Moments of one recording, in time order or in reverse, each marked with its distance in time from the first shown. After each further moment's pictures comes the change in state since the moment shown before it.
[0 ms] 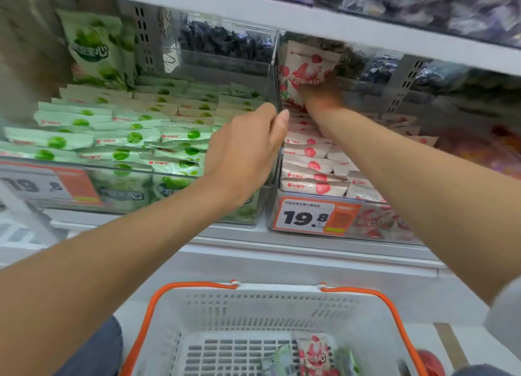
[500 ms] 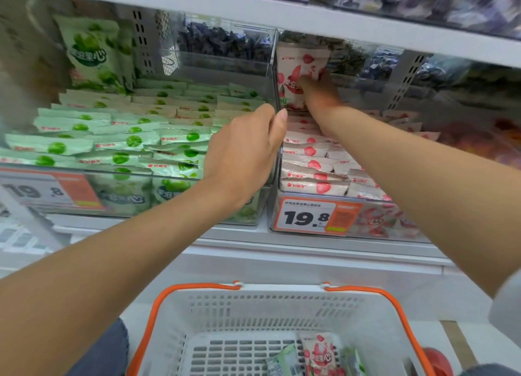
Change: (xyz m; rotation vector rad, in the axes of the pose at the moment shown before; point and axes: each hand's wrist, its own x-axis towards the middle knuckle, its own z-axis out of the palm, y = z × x) left_hand 0.000 0.002 0.000 0.016 -0.013 -0.003; right_hand 0.006 0.004 0.004 0.188 -0.032 0.021
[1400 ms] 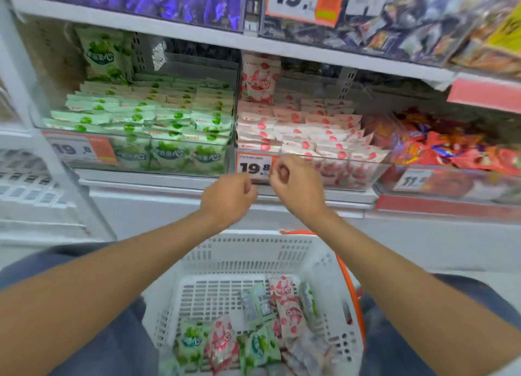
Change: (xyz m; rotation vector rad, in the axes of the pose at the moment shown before) left_hand -0.115 0.059 0.000 0.002 -0.487 -0.336; right_hand -0.237 0.052 -0.089 -0.544 -0.022 -0.429
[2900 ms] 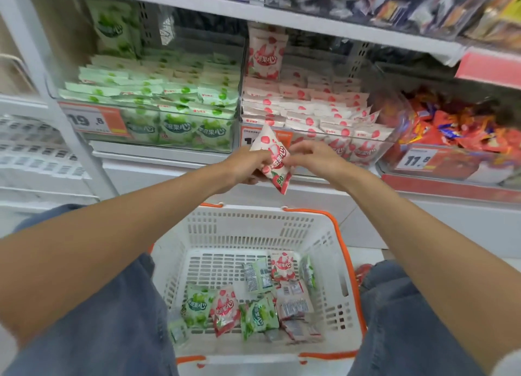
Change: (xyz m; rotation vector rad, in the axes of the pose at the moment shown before) left_hand -0.004 0.029 -0.018 -0.822 -0.341 -0.257; right_hand 0.006 0.012 -0.048 0.478 -0.533 0.469
